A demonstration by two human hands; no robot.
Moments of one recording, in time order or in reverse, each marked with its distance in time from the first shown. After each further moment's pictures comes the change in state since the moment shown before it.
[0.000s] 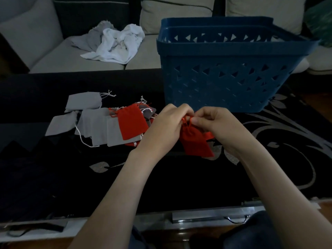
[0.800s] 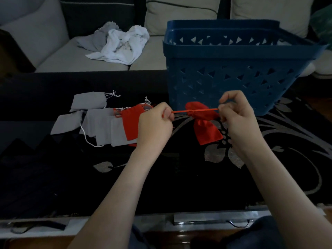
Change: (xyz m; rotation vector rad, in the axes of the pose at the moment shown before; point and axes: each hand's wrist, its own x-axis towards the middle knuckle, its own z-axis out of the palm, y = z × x) left_hand 0.000 -0.012 -0.005 -0.052 0.303 -0.424; right_hand -0.006 -0.006 -0.003 0.147 0.363 -0.212
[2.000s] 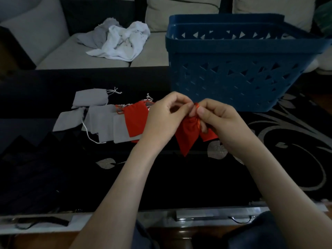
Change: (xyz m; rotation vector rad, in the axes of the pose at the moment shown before) left_hand 0.000 0.013 -0.005 -0.417 -0.197 0.095; right_hand -0.006 0.004 0.015 0.098 -0.492 -0.013
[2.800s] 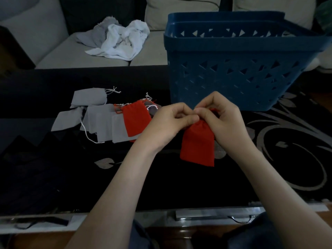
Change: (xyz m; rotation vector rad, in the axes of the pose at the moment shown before) left_hand -0.002 -0.003 0.004 -0.174 -0.269 -0.195; right_hand -0.003 0.000 0.004 -0.386 0.292 -0.128
